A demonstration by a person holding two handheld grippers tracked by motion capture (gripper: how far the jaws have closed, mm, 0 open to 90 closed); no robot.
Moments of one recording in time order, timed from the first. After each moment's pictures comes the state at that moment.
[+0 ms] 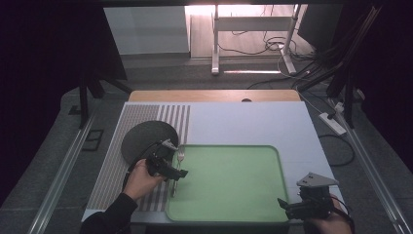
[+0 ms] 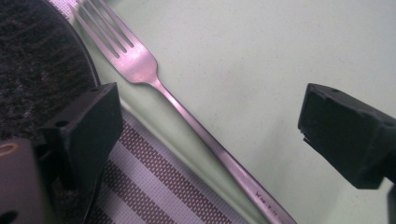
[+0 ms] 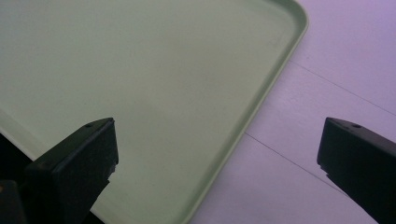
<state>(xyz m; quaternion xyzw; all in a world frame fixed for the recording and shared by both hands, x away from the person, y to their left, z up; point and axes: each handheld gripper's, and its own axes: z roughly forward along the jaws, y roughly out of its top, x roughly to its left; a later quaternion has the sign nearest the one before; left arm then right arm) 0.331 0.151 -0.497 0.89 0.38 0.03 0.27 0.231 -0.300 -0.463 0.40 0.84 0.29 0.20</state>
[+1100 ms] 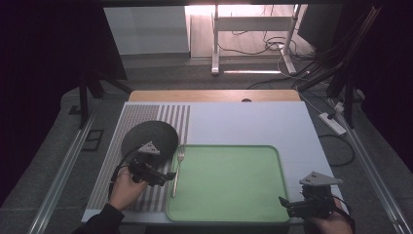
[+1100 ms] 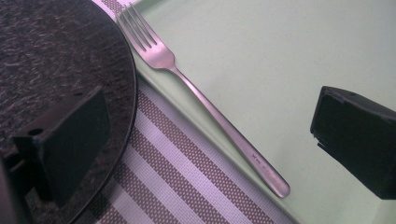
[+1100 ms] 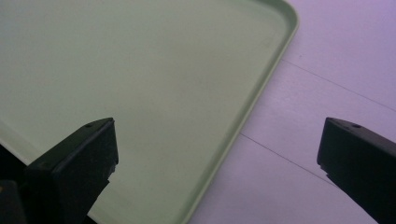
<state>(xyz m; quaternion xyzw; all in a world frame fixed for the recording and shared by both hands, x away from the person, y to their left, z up) 0.300 0.193 -0.489 0.85 0.38 0.06 0.35 0.232 -0.304 -0.462 0.42 0.83 0.31 0.19</state>
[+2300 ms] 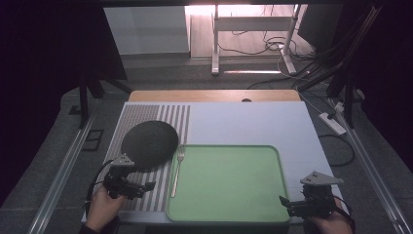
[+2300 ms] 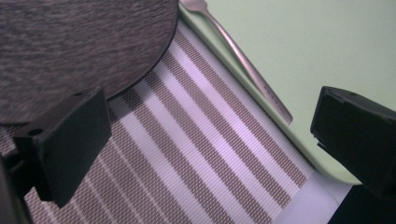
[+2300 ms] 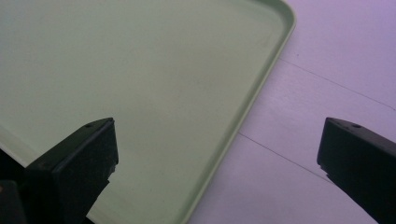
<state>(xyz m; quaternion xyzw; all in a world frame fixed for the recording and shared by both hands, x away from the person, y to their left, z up) 0.251 0.247 -0.494 0.82 0.45 0.06 0.36 0.233 -0.305 -0.462 0.43 0.83 0.31 0.19</state>
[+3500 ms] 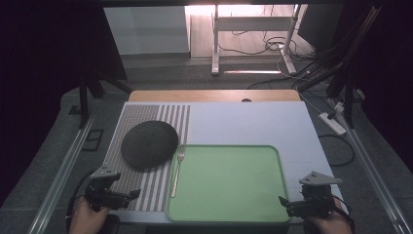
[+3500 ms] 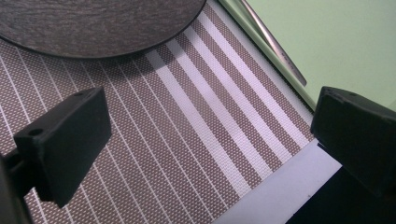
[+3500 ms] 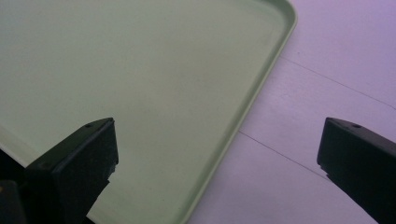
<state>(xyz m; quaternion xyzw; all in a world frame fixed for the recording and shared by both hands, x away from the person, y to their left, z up) 0.215 0.274 -0.489 0.80 0.48 0.09 0.34 0.233 -0.303 -0.462 0.43 0.83 0.30 0.19</state>
